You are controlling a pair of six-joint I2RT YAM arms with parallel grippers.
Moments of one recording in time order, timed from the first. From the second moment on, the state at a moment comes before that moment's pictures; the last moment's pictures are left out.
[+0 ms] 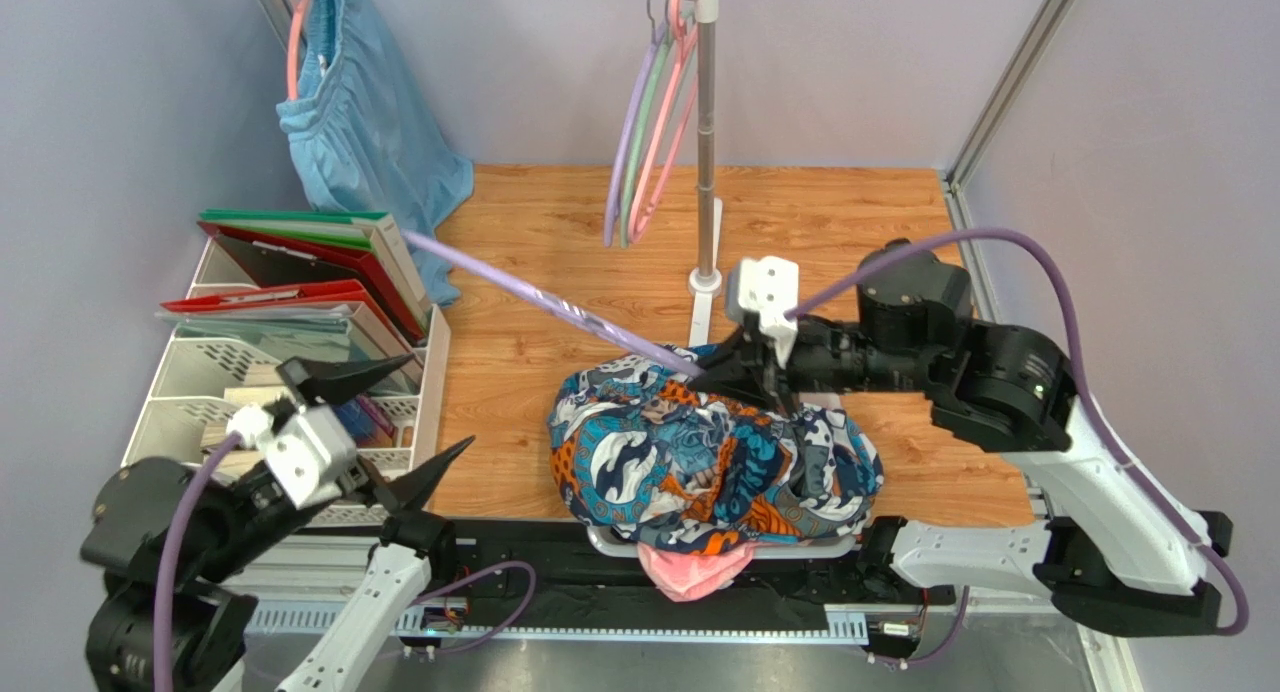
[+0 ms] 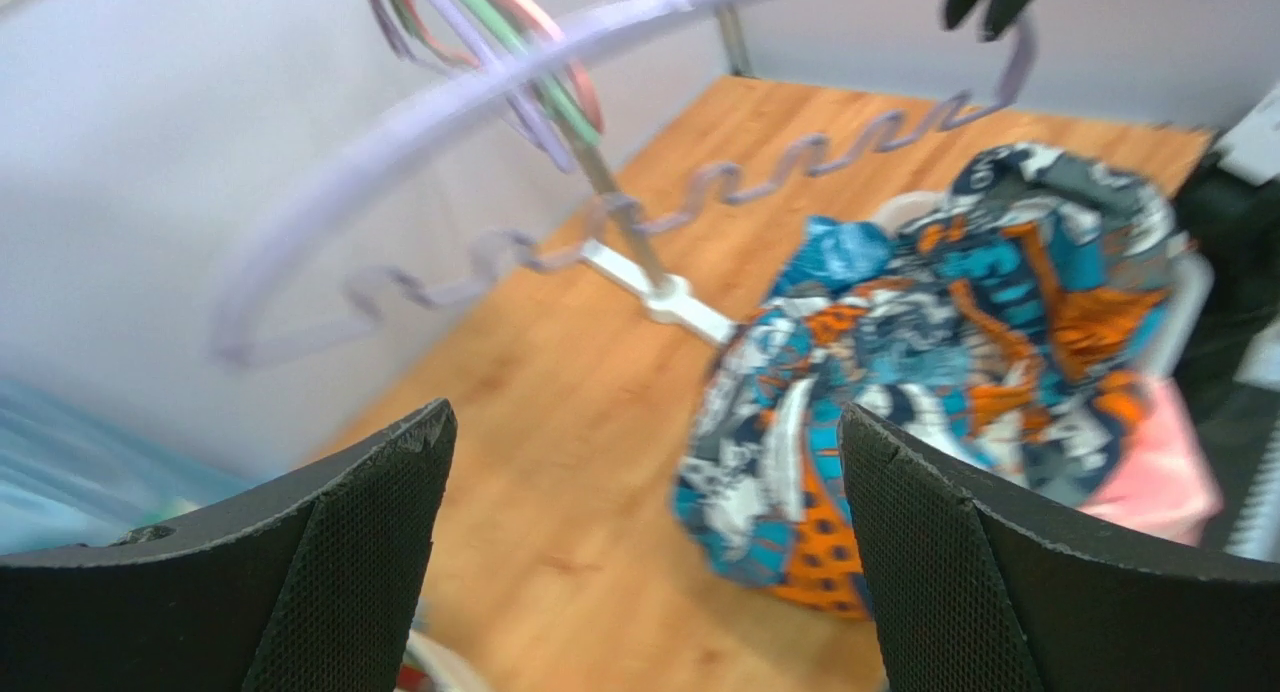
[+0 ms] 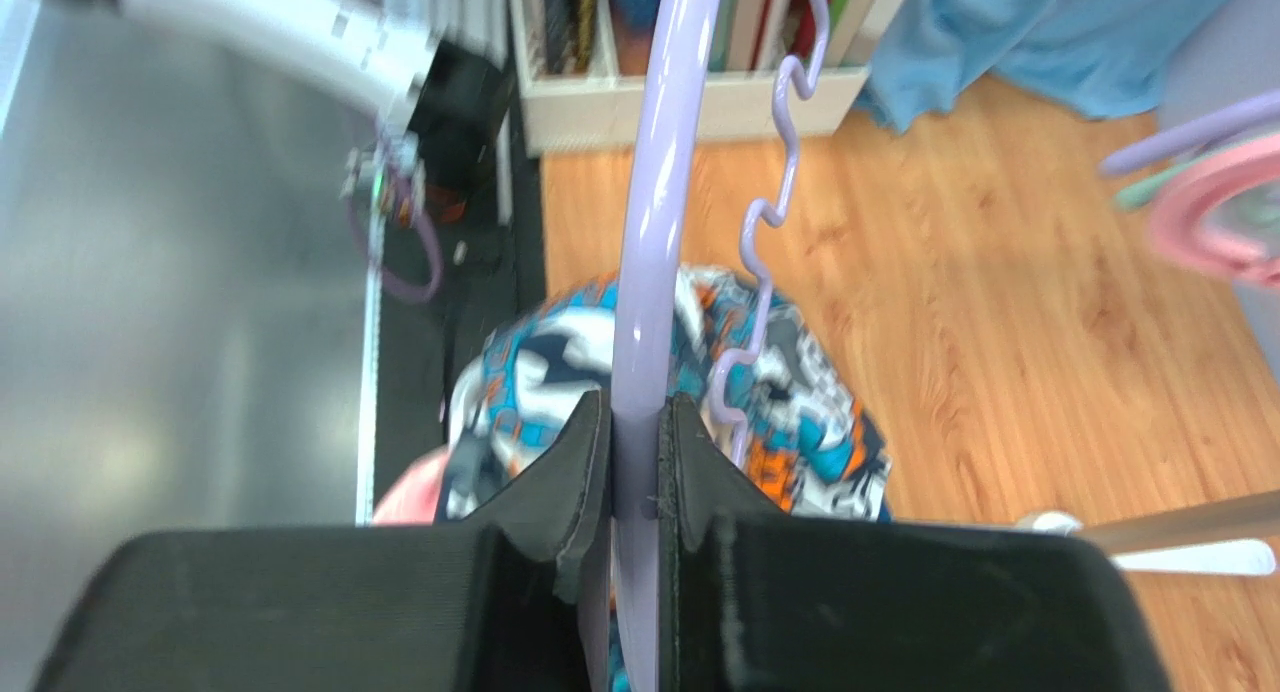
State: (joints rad) left arm -0.27 0.46 1.43 -0.95 0.60 0.21; right arm 1.03 1.10 1.68 -0.88 -0.35 -0.20
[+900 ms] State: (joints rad) left arm -0.36 0.77 1.47 -1.24 0.92 0.97; right arm 1.02 1.01 1.66 -1.34 -0.46 -0.52
